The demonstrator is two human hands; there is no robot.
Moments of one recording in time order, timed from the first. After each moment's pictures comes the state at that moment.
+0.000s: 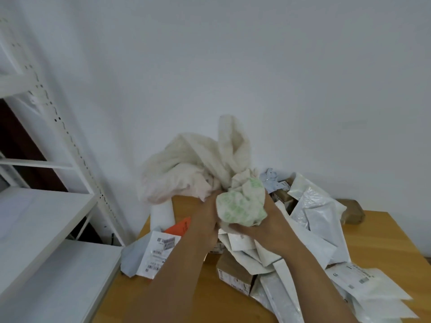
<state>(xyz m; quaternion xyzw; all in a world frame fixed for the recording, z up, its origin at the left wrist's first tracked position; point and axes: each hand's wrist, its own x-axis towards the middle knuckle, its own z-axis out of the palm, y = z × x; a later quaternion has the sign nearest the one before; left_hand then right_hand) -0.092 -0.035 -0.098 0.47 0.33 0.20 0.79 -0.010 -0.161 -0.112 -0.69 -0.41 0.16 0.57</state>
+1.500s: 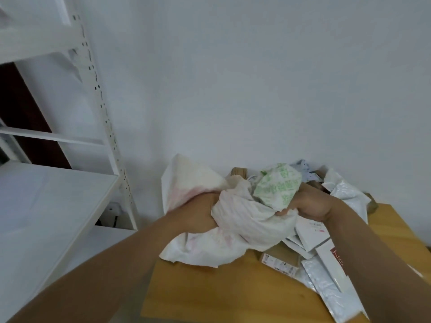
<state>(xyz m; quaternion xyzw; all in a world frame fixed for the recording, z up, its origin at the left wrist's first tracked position) -0.257 0.186 -0.118 0.93 0.12 -0.01 0.34 -0.102 -0.015 -0.057 -0.62 -0.38 0.46 0.52</state>
